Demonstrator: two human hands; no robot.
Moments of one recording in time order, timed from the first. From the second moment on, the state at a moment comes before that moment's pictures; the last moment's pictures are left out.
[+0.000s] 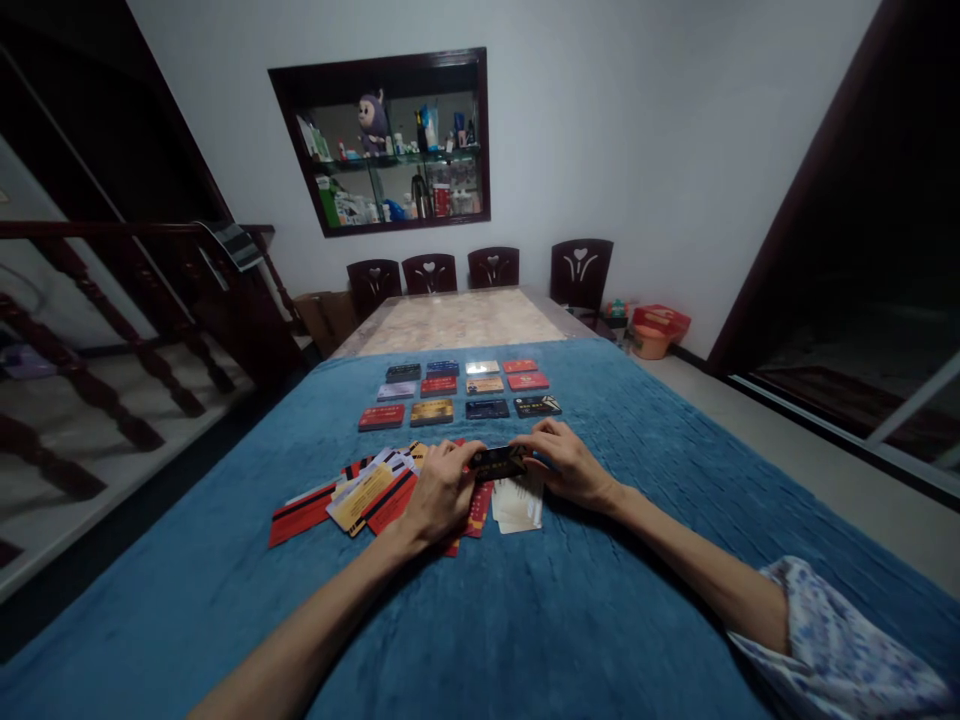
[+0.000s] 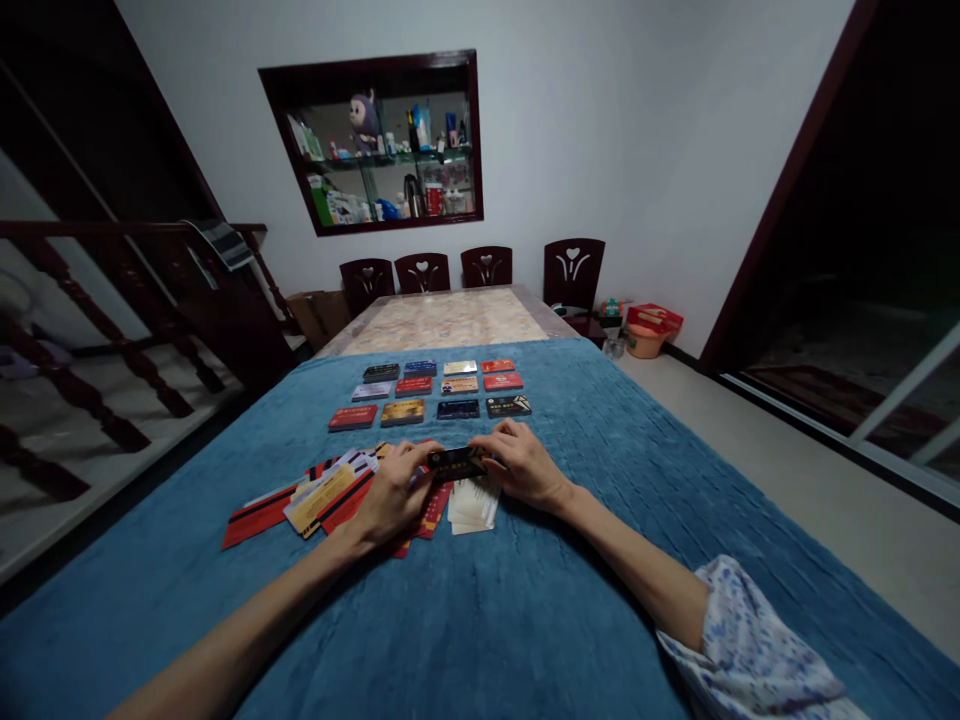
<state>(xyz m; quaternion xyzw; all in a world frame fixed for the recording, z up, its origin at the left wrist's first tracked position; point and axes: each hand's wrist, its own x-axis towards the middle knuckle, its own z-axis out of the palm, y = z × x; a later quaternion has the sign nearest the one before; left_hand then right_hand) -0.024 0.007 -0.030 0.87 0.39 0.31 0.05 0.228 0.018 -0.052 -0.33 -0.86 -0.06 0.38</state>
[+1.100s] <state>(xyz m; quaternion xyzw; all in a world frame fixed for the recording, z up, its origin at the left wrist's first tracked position) -0.005 0.005 -0.020 0.85 0.44 0.29 0.04 0.217 0.011 -0.045 -0.39 -0.85 -0.20 0.30</state>
